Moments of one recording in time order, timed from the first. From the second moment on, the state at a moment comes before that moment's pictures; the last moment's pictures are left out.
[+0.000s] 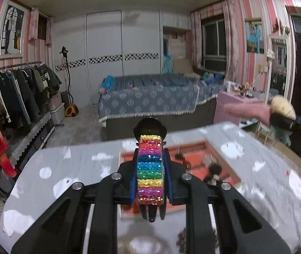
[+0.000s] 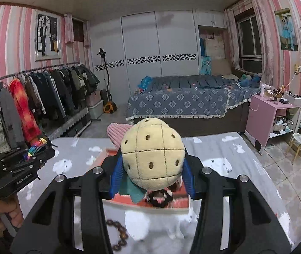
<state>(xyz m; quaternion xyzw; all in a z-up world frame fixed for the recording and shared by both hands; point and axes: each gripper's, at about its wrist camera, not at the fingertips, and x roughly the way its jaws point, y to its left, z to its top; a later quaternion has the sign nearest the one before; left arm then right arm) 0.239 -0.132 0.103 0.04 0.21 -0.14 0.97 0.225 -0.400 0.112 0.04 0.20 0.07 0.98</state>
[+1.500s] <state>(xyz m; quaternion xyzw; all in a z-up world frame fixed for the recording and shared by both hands) 0.377 -0.177 -0.065 0.02 0.37 -0.15 0.92 0.374 -0.381 -0.079 0.00 0.37 0.02 0.93</state>
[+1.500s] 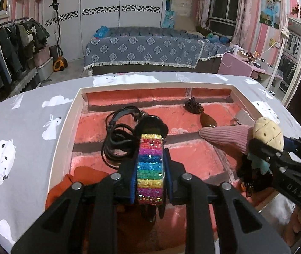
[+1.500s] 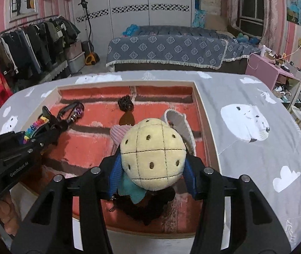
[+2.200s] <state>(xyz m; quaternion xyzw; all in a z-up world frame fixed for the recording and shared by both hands) 0.368 -0.168 -0.040 0.01 0.35 -0.14 0.93 0.360 -0.391 -0.058 0.01 0.34 0.00 0.94</state>
